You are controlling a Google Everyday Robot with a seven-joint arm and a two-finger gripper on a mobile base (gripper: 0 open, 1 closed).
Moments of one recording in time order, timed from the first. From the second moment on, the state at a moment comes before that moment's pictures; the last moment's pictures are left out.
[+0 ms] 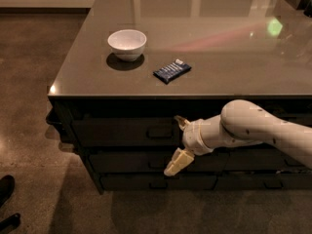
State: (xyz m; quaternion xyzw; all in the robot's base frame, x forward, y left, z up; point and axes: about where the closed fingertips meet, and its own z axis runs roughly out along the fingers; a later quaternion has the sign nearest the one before) arm 0.515 -0.060 0.658 -0.60 0.71 0.18 0.33
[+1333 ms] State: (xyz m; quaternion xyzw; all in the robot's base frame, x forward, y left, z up) arm 0.562 -0.047 0.696 -0.63 0.68 0.10 0.37
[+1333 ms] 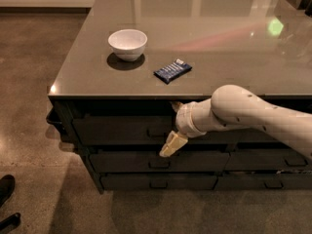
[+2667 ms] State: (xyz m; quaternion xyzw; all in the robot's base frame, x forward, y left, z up) arm 0.541 -0.024 0.649 -0.65 0.68 0.23 0.27
